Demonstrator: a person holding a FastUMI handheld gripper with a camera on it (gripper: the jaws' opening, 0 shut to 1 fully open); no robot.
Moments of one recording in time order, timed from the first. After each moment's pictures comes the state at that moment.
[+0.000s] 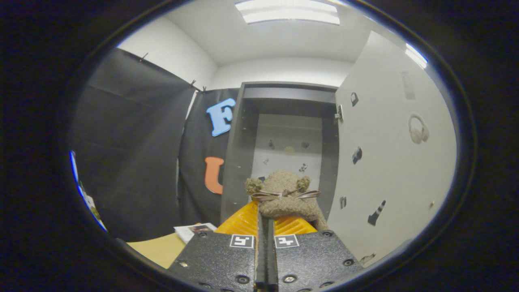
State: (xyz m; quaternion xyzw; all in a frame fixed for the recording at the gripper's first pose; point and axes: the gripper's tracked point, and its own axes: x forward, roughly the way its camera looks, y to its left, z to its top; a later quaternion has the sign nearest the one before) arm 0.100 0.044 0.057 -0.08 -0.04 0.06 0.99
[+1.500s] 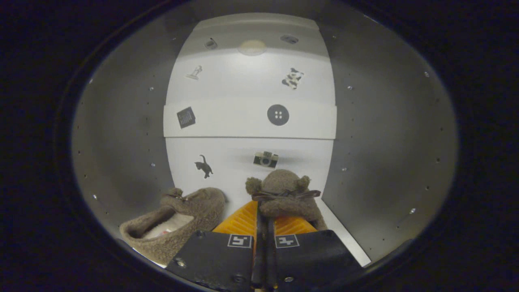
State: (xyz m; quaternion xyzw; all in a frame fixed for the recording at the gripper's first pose) arm 0.466 0.008 -0.143 -0.01 0.19 -0.02 0.98
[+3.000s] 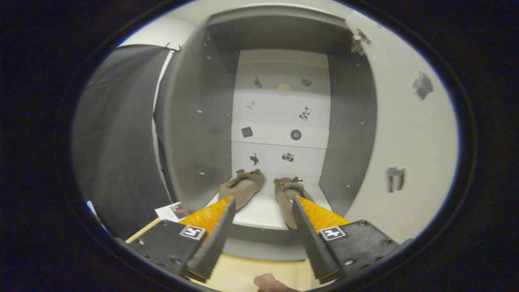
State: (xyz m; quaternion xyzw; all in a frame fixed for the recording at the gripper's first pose) arm 0.186 0.049 -0.026 -0.03 0.13 0.09 0.99
